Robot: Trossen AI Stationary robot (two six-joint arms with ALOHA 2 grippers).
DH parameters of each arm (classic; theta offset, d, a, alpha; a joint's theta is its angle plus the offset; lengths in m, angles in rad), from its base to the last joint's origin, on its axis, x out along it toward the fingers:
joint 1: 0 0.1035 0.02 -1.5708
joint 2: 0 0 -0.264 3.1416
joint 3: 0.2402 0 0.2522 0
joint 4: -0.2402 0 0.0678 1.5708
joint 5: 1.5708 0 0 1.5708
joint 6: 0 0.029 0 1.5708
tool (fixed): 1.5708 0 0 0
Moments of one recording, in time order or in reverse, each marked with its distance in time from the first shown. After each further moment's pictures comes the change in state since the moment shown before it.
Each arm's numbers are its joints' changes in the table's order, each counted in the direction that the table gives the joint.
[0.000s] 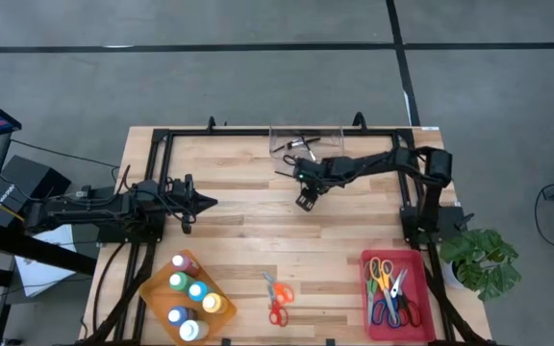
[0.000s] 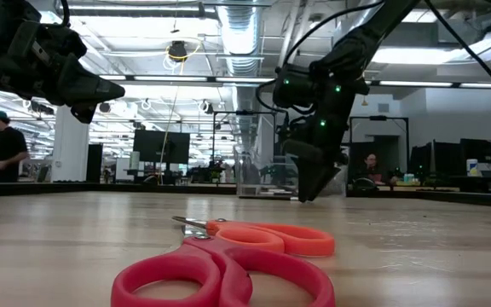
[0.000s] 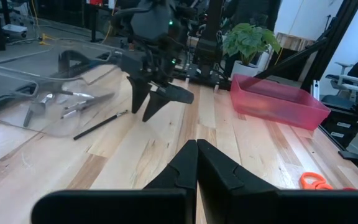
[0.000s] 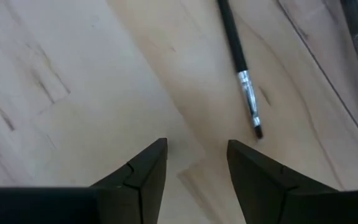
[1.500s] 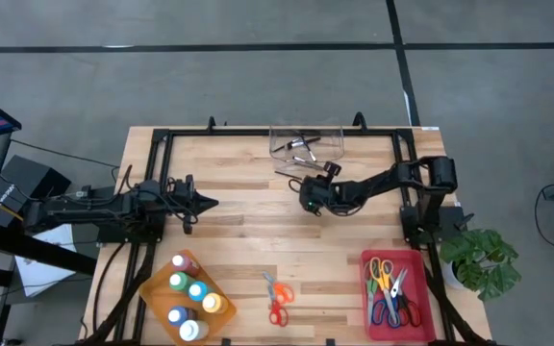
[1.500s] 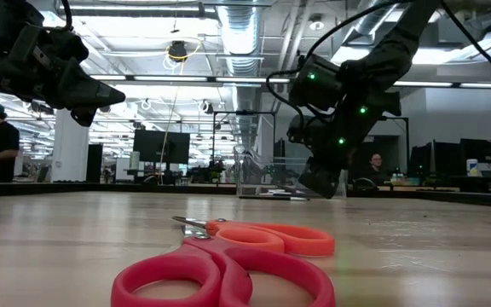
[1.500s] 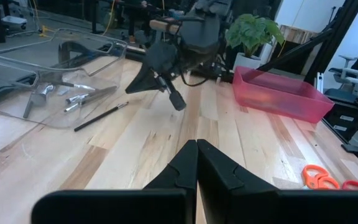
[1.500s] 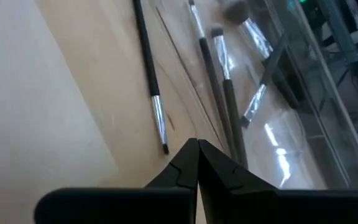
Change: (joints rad) left arm 0.000 0.034 0.000 0.000 0.000 0.000; right arm 0.196 -0.029 -0.238 0.388 0.640 -0.230
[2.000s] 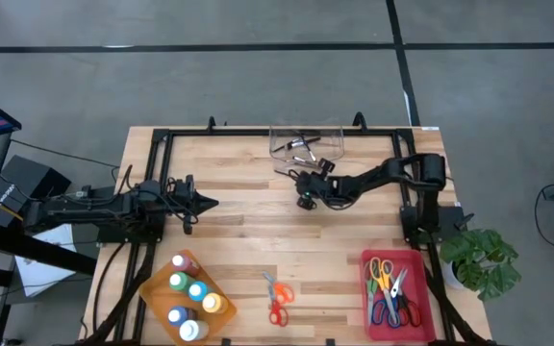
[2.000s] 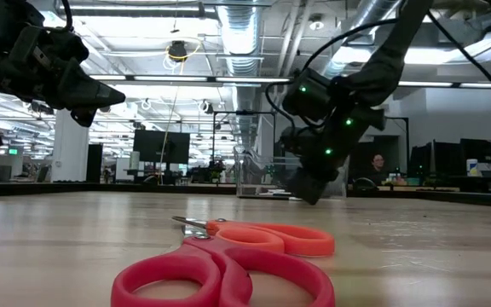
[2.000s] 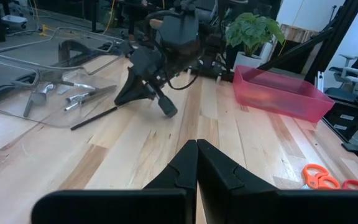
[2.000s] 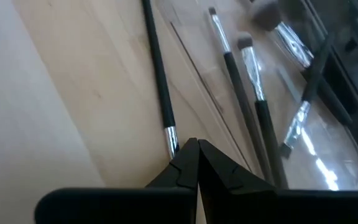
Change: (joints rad) left arm 0.000 0.003 0.000 0.001 0.000 0.000; right arm -0.087 0.108 0.007 0.164 -0.157 -0.038
